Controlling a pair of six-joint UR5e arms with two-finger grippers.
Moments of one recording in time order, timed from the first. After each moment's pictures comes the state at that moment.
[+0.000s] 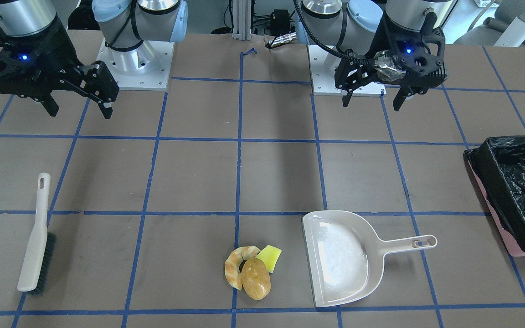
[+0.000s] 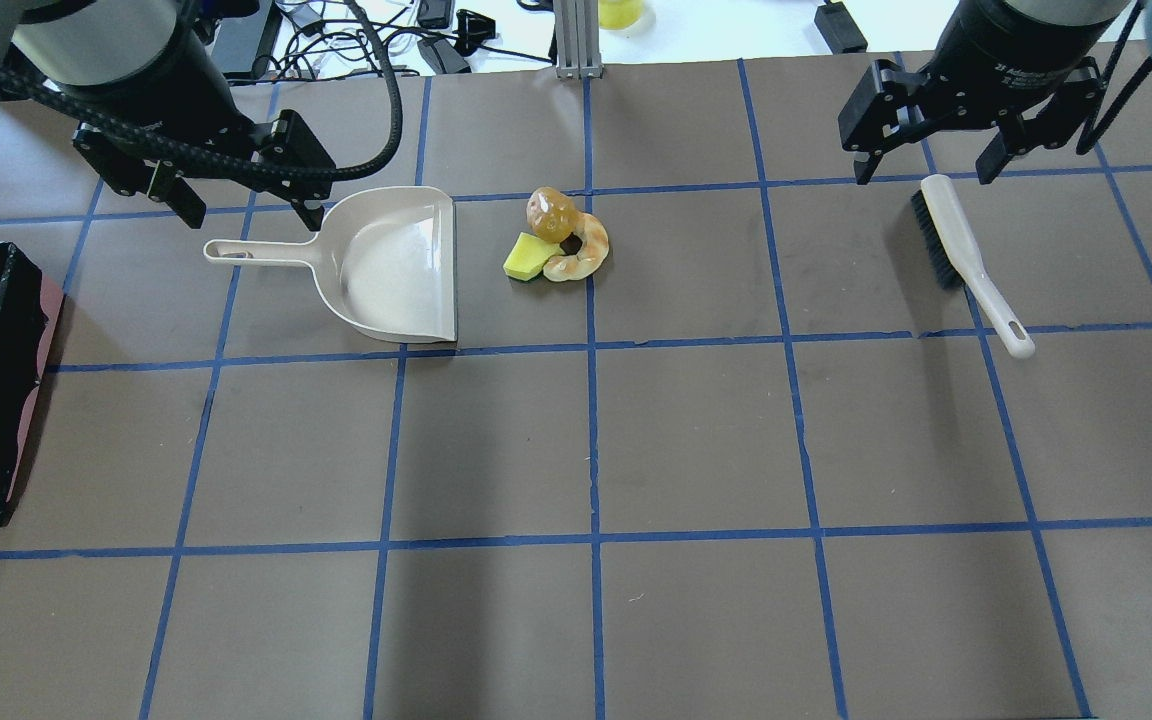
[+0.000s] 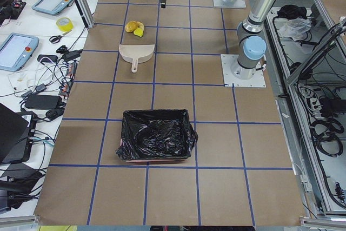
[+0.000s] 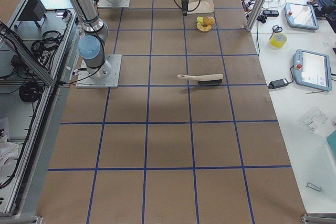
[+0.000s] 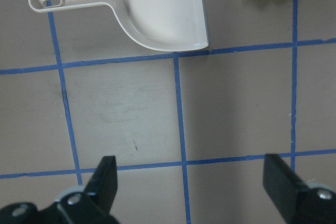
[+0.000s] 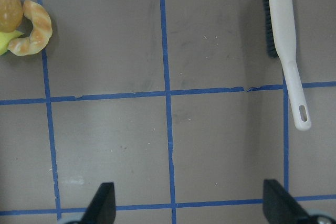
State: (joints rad) left arm -1.59 -1.55 -1.50 -1.62 1.59 0.06; right arm 1.52 -1.58 1.51 -1.58 -1.56 0.00
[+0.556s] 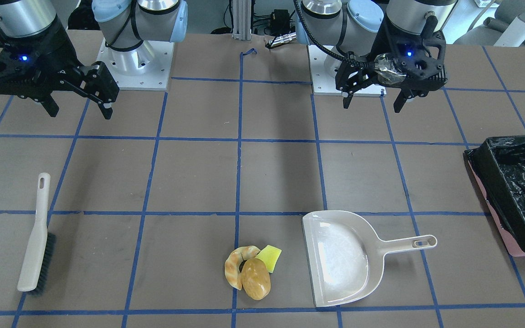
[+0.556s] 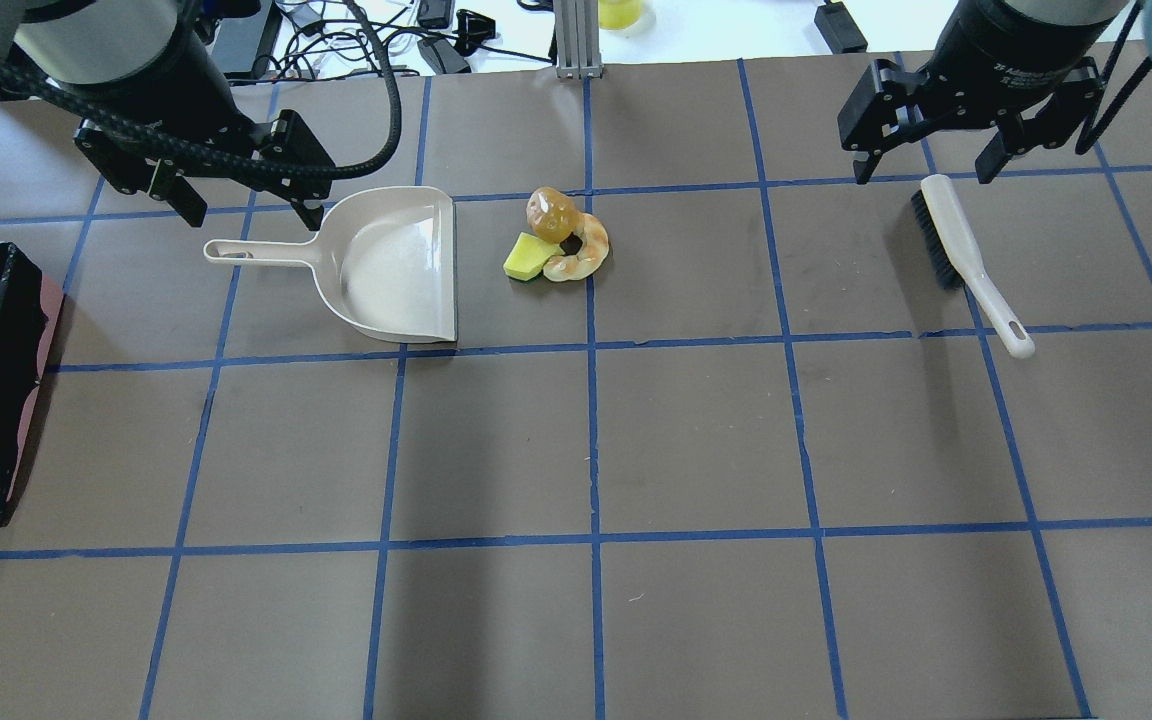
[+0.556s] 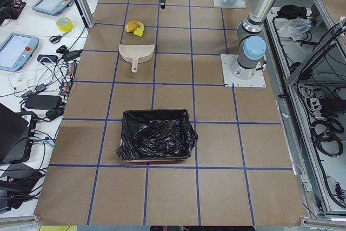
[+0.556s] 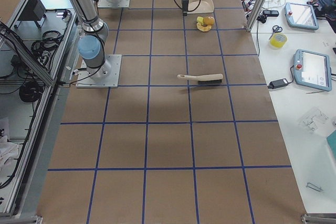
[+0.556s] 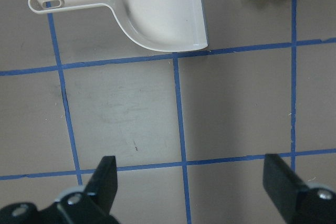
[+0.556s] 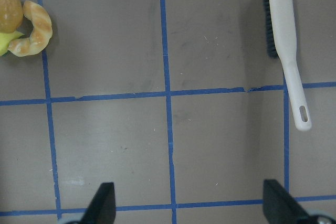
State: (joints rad) left arm -1.58 -1.56 -1.49 -1.62 1.58 0.09; right arm 1.52 -1.58 1.51 -1.58 -1.56 0.00
